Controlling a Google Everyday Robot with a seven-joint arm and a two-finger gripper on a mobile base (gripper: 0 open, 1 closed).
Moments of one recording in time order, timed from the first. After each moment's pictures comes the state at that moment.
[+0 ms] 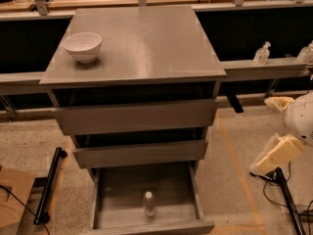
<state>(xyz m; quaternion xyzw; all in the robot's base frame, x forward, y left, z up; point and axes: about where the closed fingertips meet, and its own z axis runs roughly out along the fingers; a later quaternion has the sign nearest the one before) 0.433 -0.236 0.850 -0.52 0.80 0.09 0.29</state>
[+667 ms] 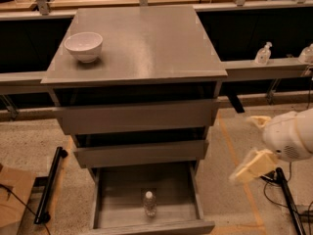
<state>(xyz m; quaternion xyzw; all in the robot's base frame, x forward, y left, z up) 0.431 -0.211 0.793 -0.49 0.81 0.16 0.28</state>
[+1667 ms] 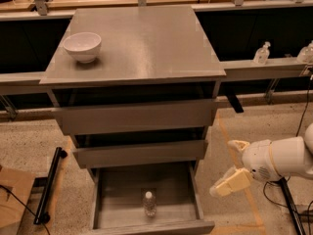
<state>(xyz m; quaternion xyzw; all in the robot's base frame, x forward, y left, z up) 0.436 -0.182 0.702 -0.43 0.81 0.25 0.30</state>
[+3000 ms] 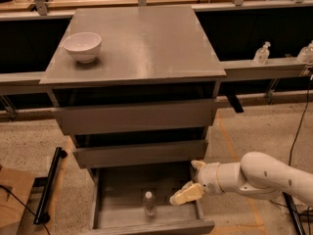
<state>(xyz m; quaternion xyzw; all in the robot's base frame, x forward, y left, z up) 0.471 -0.092 0.550 -0.39 0.80 0.32 0.31</state>
